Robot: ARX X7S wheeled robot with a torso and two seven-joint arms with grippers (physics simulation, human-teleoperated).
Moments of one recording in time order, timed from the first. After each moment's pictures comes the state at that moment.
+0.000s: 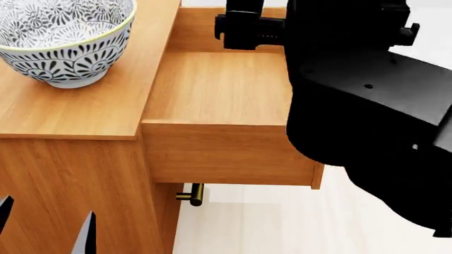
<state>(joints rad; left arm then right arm) 0.03 -0.53 0.34 0.86 -0.44 -0.35 -0.49 1.89 0.68 -1.71 -0.05 1.86 -0.02 0.92</state>
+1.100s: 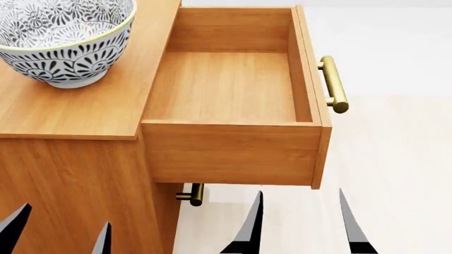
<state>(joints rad) 0.03 -0.52 0.40 0.82 -0.41 -0.33 -0.49 1.04 0.82 -1.78 -0.51 0.57 -0.08 1.57</state>
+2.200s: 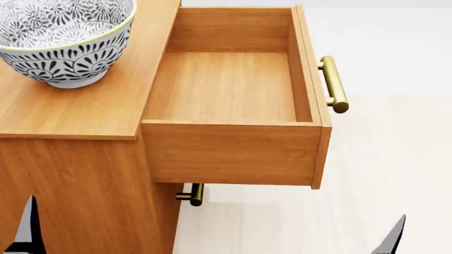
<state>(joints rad) 0.07 -0.59 0.18 0.76 -0.50 -0.30 -0.56 0.31 1.16 -0.94 -0.86 0.52 0.11 1.57</state>
